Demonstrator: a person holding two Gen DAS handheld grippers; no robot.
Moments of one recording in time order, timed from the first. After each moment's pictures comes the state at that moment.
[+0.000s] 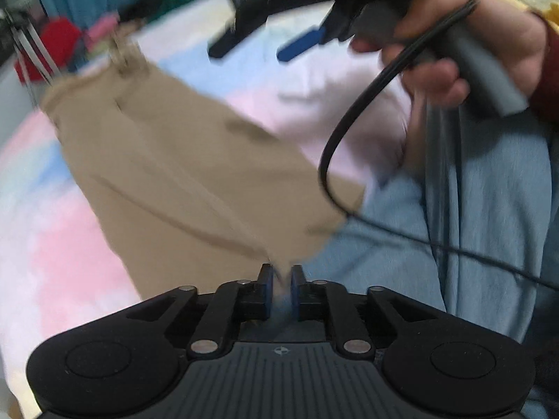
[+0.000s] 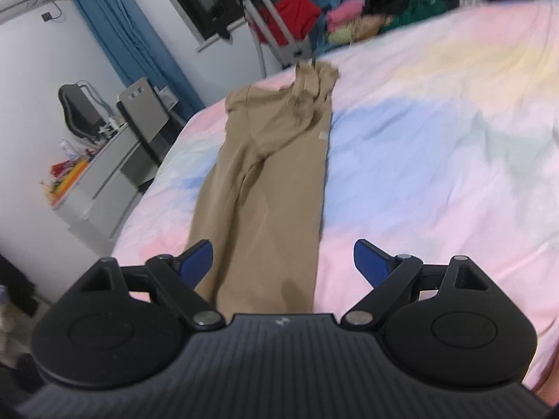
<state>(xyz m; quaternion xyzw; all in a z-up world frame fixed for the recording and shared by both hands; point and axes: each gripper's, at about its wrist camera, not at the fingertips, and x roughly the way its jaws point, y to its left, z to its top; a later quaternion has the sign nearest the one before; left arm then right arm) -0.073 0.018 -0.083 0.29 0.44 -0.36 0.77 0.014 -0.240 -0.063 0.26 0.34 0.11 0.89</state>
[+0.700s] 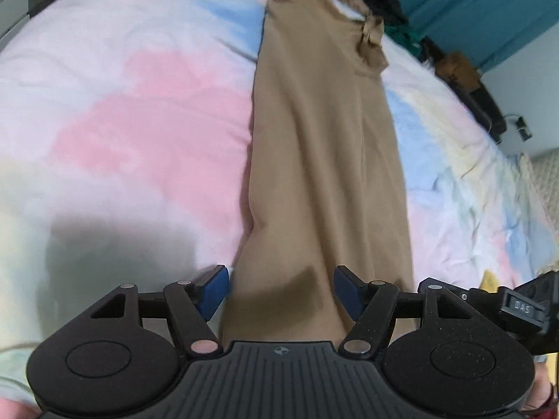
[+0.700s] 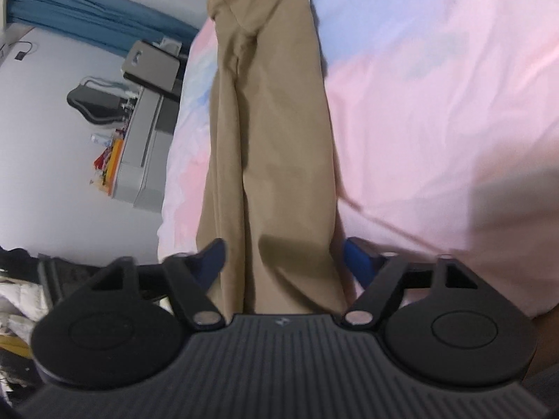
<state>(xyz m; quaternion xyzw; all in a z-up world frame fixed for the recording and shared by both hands) 0.035 0.134 -0.101 -0.16 0.55 -0.16 0.81 0.004 -0.234 -0.133 0.41 0.48 0.18 0.75</state>
